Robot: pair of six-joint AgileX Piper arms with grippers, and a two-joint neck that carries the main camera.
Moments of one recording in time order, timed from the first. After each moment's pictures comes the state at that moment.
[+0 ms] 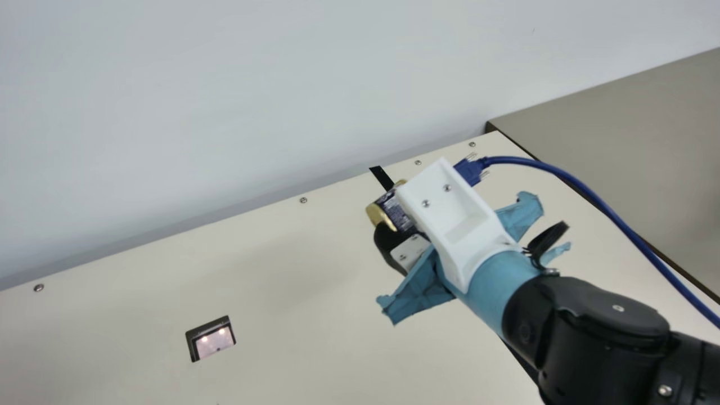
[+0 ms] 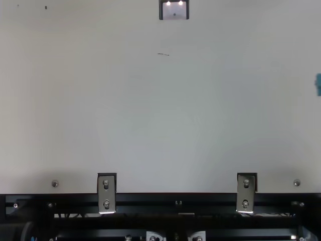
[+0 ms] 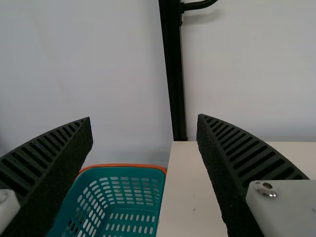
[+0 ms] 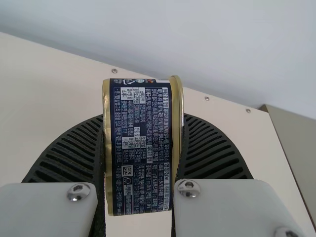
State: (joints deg) left arm 7.7 41.7 -33.0 43.9 11.4 -38.8; right arm 25.2 58.0 -41.1 -61.5 35.0 50.6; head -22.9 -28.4
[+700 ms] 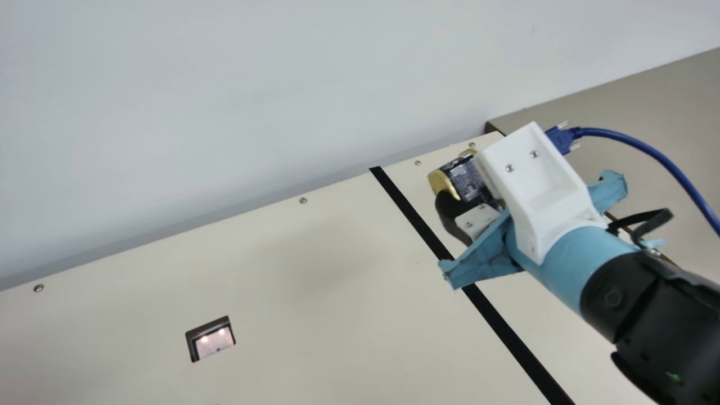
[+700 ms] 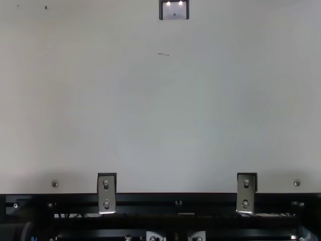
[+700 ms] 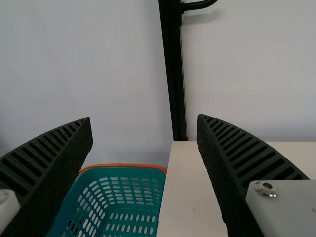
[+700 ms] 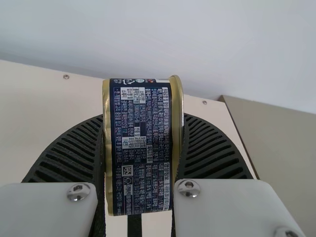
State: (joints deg) left arm 7.7 41.7 -33.0 43.9 11.4 -38.8; right arm 10.8 51.2 -42.1 -52.7 32.5 36.9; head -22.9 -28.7
